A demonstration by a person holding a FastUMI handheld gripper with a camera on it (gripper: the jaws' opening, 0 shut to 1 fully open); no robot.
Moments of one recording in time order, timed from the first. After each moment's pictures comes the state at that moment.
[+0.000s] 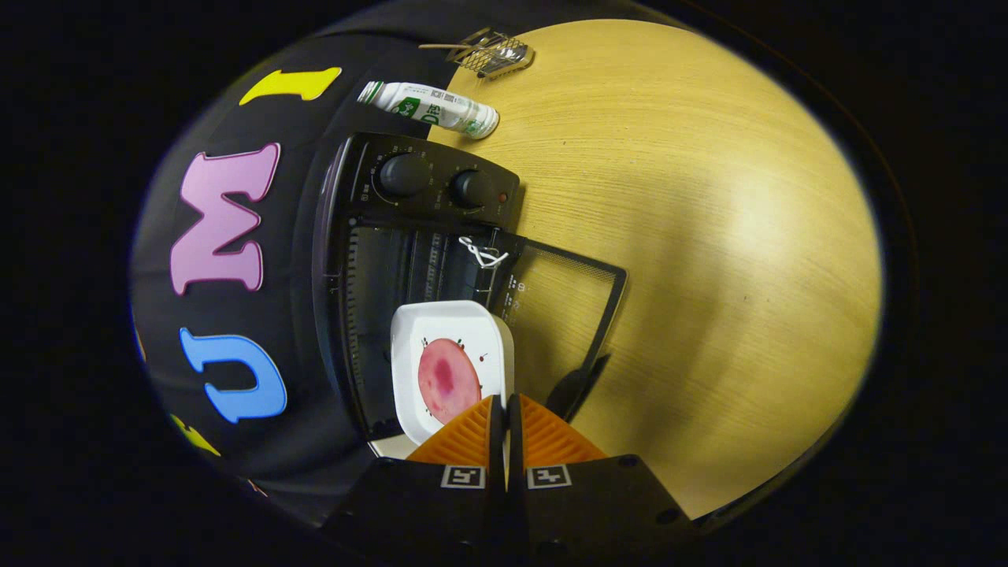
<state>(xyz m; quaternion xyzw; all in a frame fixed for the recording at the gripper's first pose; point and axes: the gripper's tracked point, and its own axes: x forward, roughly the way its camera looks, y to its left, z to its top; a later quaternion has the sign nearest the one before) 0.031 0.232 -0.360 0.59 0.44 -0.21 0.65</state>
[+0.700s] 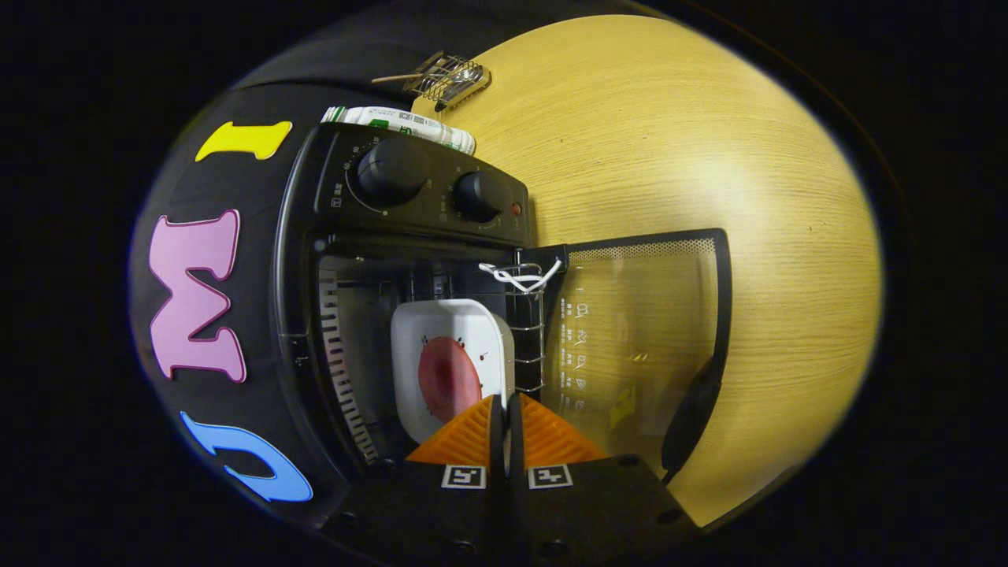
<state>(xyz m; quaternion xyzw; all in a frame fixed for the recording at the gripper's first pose) 0.113 0.241 -0.397 0.61 0.35 -0.34 0.62</state>
